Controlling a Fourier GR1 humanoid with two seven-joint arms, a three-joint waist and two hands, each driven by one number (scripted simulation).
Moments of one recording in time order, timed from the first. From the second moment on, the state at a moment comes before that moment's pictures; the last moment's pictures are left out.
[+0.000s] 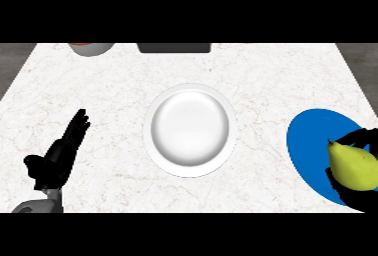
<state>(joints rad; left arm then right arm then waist) -0.04 0.23 0.06 -1.34 0.03 -0.05 -0.13 0.11 -0.40 -0.08 -2.10 0.68 0.08 0.02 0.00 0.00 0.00</state>
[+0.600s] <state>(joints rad) -0.05 0.22 0.07 -1.36 0.01 -0.06 -0.11 -0.20 -0.22 0.17 -2.00 0.84 0.18 0.26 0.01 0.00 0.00</state>
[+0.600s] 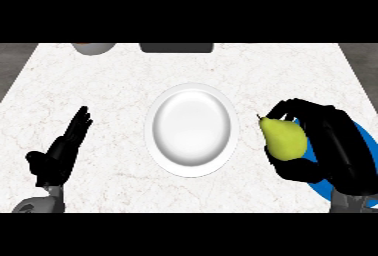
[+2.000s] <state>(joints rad) -0.09 0.19 0.08 -1.32 -0.02 -0.07 -0.13 -0.71 0.00 0.51 -1.07 0.56 -0.54 0.46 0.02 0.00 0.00</state>
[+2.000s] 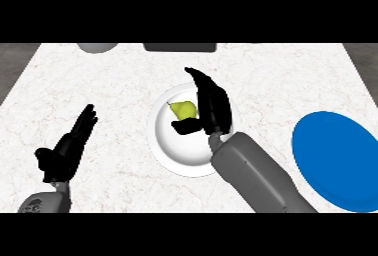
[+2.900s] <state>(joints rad) -0.04 0.20 0.10 -1.36 0.00 -0.09 -0.12 -0.38 -0.19 0.11 -1.27 -0.01 -0.34 -0.11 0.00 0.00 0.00</state>
